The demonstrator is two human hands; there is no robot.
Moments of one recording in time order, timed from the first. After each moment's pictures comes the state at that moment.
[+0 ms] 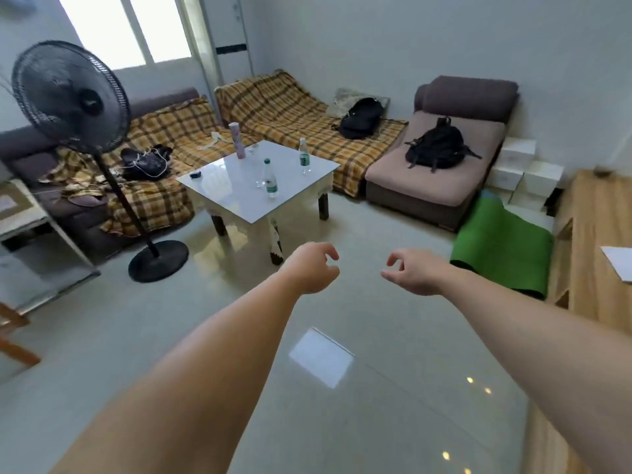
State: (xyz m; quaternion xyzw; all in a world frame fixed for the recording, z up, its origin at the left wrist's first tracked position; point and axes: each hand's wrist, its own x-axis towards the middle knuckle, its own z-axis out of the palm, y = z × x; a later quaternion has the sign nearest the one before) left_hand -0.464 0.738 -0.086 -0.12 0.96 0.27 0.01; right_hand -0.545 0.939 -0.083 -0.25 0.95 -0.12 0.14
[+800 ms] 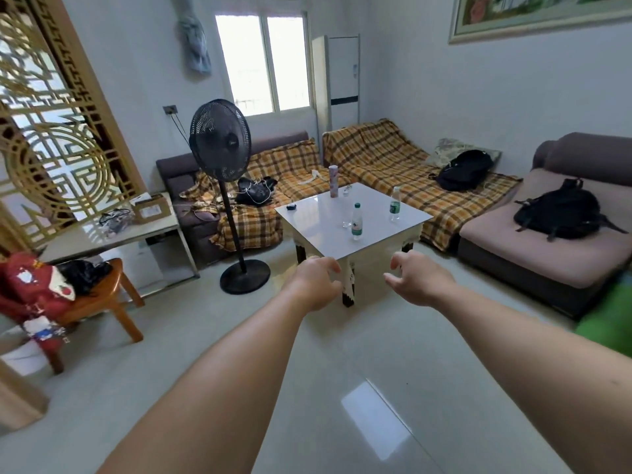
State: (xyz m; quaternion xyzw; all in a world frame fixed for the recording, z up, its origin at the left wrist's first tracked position) left_hand -0.439 0.644 -0.019 -0.29 0.92 0.24 -0.09; right_hand -0.588 0.790 -0.026 -0.38 0.91 -0.16 0.02
